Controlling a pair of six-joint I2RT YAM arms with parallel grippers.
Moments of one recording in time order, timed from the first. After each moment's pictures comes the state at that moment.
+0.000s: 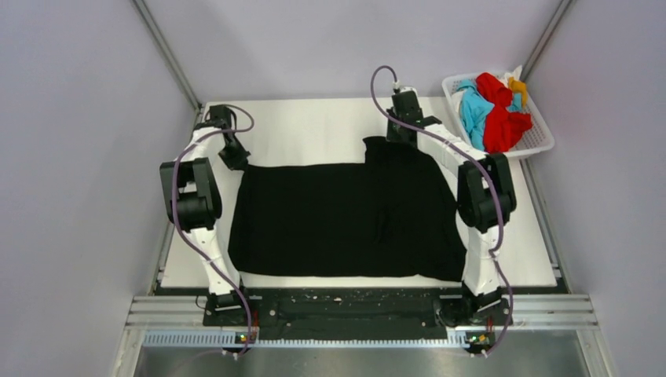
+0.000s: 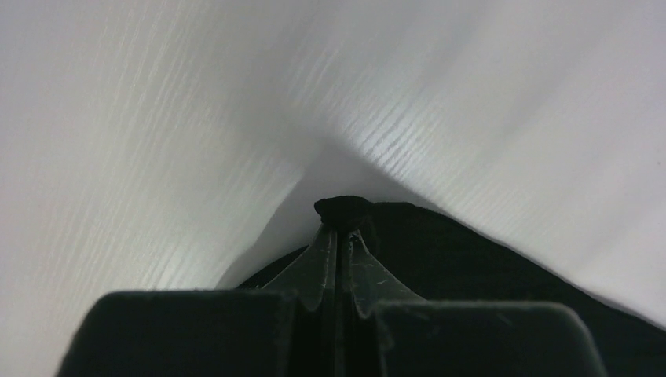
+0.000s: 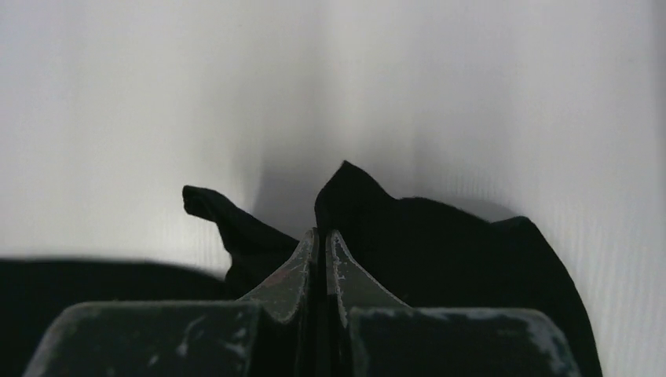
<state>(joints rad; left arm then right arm) 0.13 2.07 1.63 -0.73 -0.03 -0.52 0.37 2.11 1.69 -0.32 0.16 0.31</state>
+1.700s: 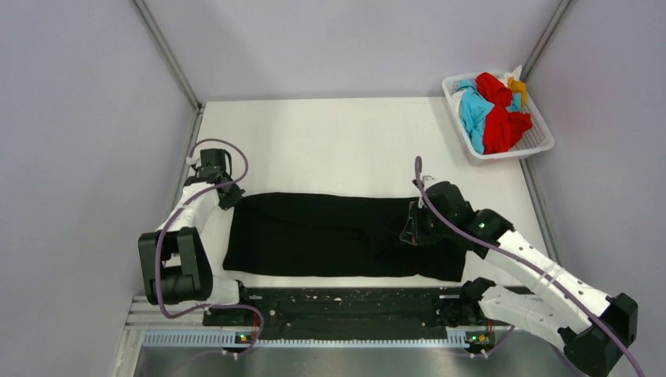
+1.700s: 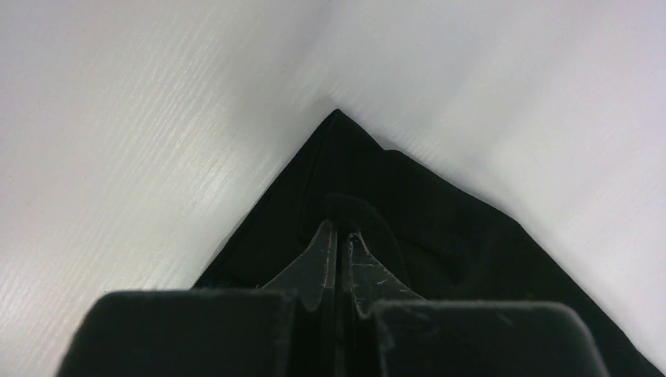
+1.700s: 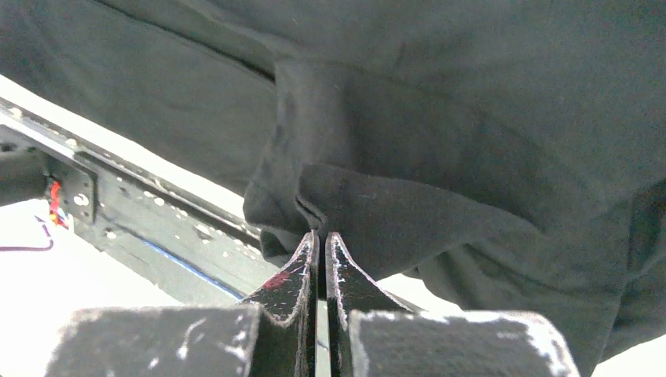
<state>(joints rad) 0.13 1.41 0.89 -0.50 -0.13 -0.58 0.68 0.89 0.78 -0.72 -0.09 0.53</state>
